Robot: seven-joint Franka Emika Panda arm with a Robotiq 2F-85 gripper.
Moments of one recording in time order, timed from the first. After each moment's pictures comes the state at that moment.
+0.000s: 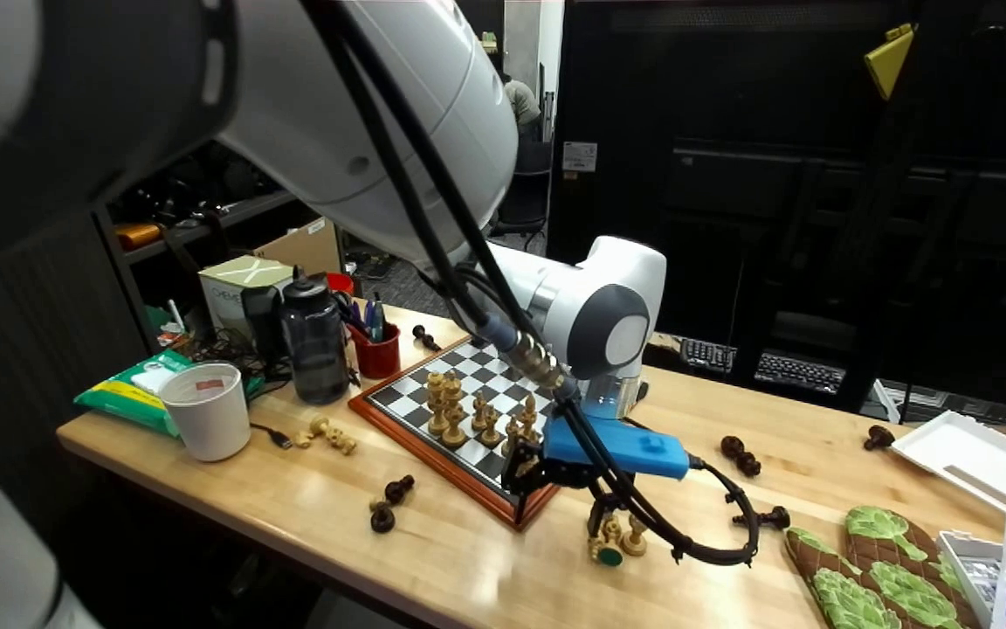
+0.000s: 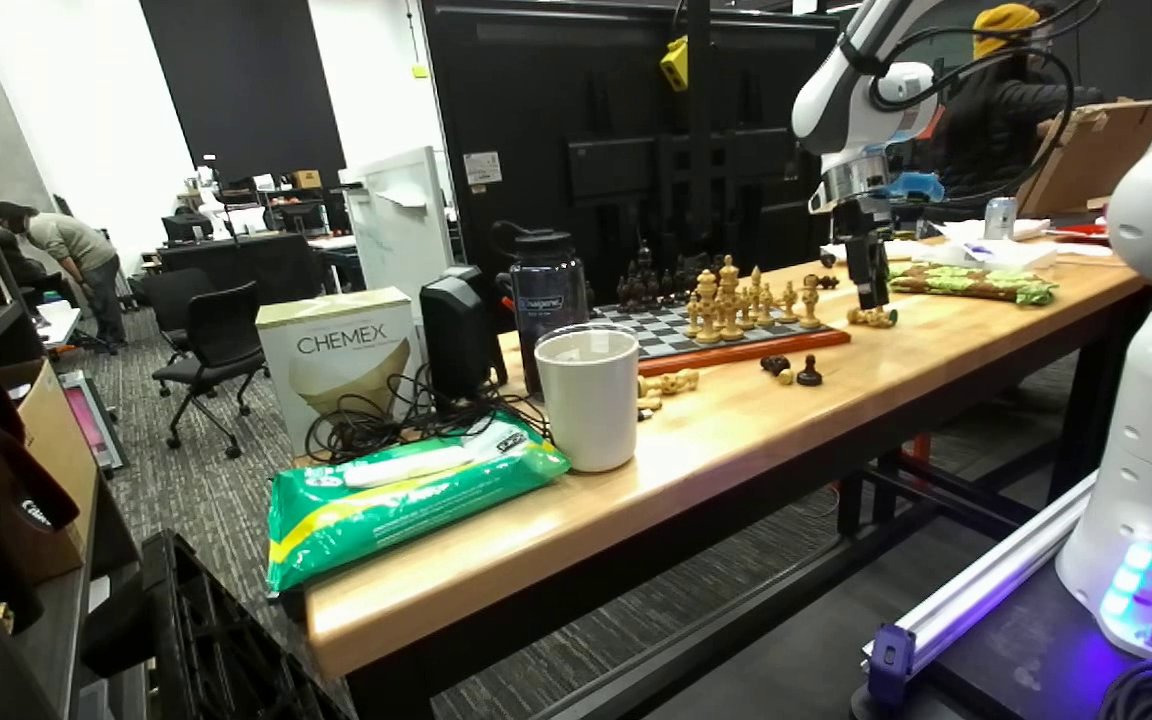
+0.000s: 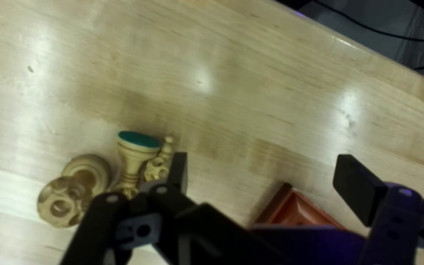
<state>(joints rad) -0.12 -0.06 -0.29 -2.38 -0.07 2.05 -0.73</state>
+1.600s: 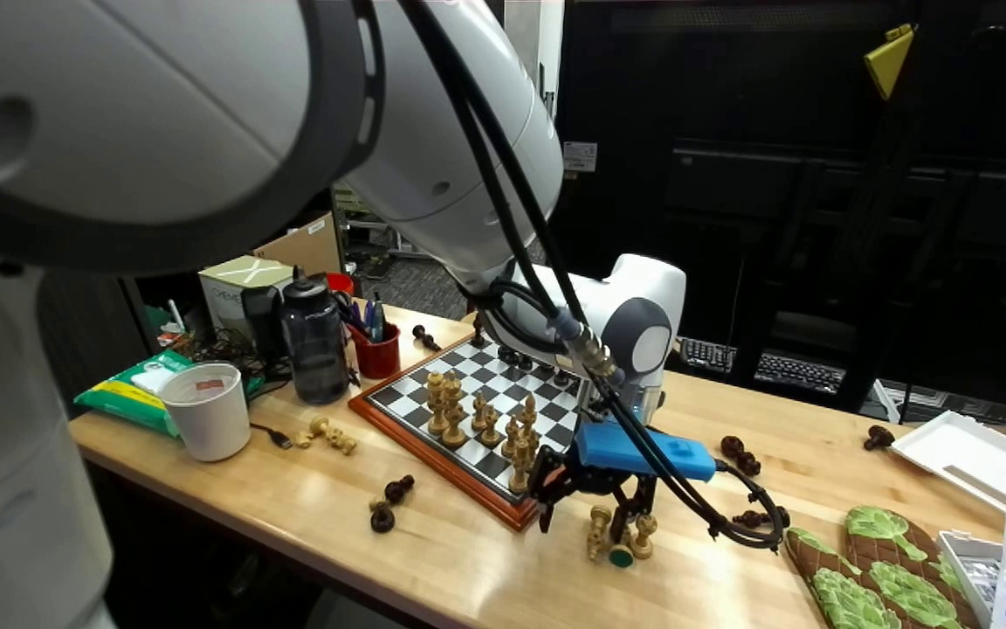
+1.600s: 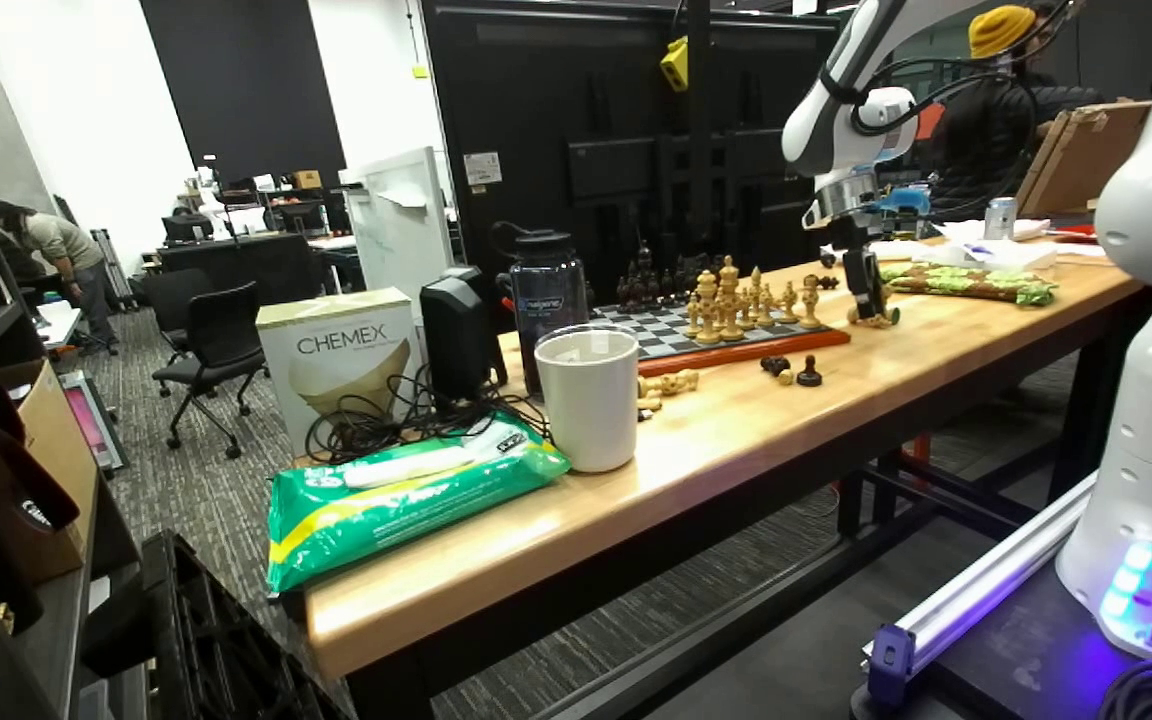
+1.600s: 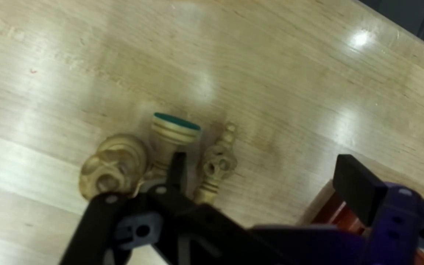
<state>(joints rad) -0.19 0.09 -0.24 -2.27 -0.08 2.05 -0.81</state>
